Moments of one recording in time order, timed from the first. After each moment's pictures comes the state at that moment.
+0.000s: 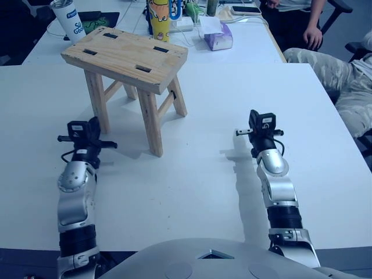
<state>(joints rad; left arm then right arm) 0.10 0.20 0.22 -0.21 -0.09 0.18 -0.19 -0.09 -0.16 -0.05 0.09 -0.03 0.00 0.06</state>
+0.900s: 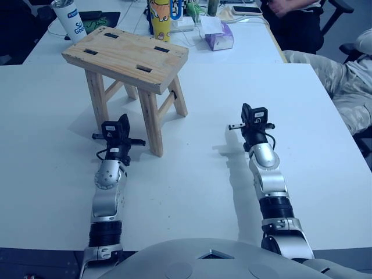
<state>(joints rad) 0.04 0.07 0.07 -0.07 -0.05 -0.01 -0.08 -0.20 -0.13 -0.04 0.22 -0.03 -0.07 0.08</state>
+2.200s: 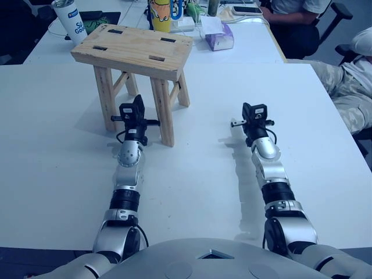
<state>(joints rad) -0.26 -0.01 0.06 0.39 -0.04 -0.32 -0.03 -0.34 -0.18 -0.08 0.56 0.00 -0.21 0.12</state>
